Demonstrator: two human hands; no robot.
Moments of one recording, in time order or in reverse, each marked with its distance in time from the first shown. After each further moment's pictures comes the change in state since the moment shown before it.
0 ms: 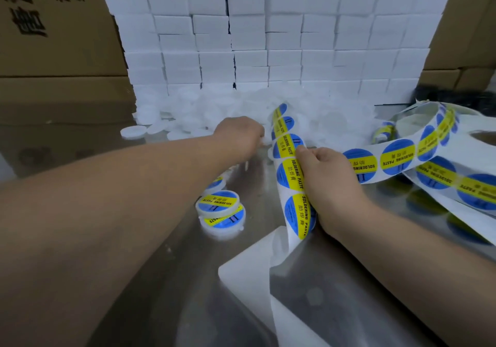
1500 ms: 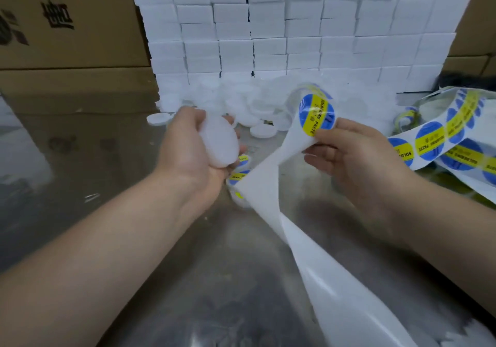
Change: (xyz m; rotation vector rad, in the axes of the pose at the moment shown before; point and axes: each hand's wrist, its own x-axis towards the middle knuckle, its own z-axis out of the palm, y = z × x) left_hand -0.160 -0.001 -0.078 -2.051 0.261 -0.759; right_hand -0.026 -0.024 -0.012 0.519 -0.334 0.034
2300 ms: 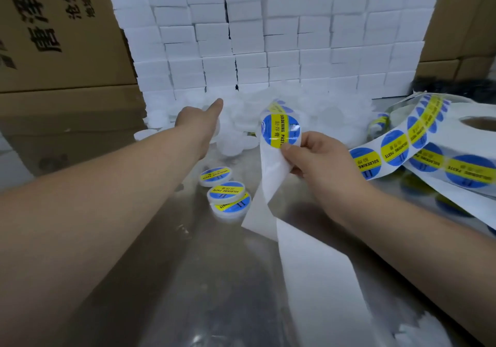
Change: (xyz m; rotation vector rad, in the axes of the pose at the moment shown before) left_hand 0.107 0.002 0.030 0.652 0.185 0.143; right_hand 0.003 0.008 -0.003 -0.321 0.130 -0.123
